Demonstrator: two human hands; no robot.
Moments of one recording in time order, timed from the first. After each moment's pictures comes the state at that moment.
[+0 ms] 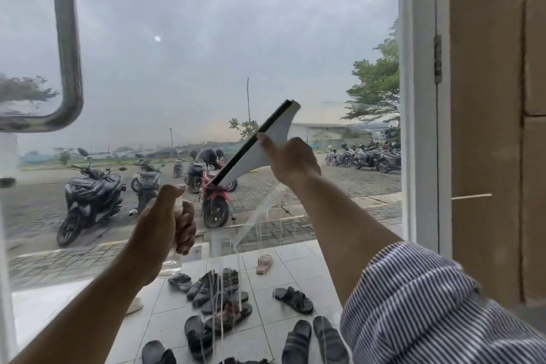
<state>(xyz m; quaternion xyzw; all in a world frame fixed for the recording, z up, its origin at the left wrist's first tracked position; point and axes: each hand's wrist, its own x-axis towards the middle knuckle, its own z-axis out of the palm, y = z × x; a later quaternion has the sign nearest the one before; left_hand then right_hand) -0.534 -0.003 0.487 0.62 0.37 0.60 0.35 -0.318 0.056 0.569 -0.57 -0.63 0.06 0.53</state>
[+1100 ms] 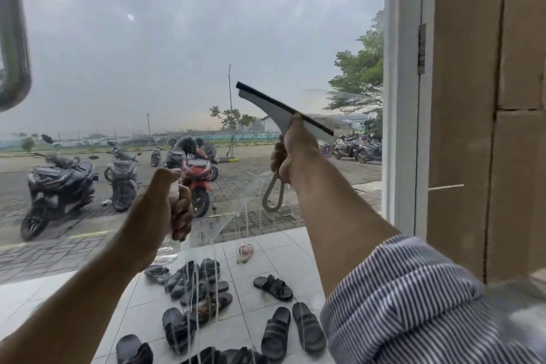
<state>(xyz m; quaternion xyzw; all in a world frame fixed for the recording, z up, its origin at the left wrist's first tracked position) -0.504 0.013 0.494 0.63 0.35 0.58 0.37 -0.299 0.051 0.580 -0.40 -0.31 0.53 0.68</state>
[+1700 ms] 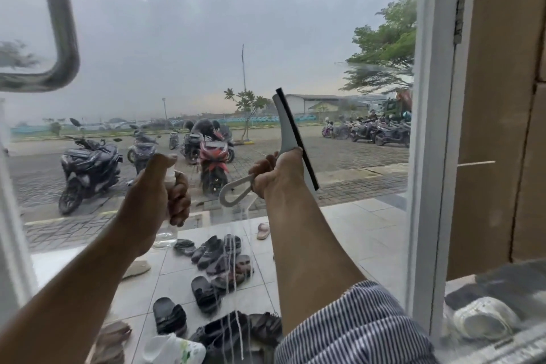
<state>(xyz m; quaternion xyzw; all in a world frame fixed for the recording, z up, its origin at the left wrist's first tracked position) -0.561 -0.014 0.482 0.62 0.38 0.58 0.36 -0.383 0.037 0.518 -0.25 -0.11 0.68 0.68</state>
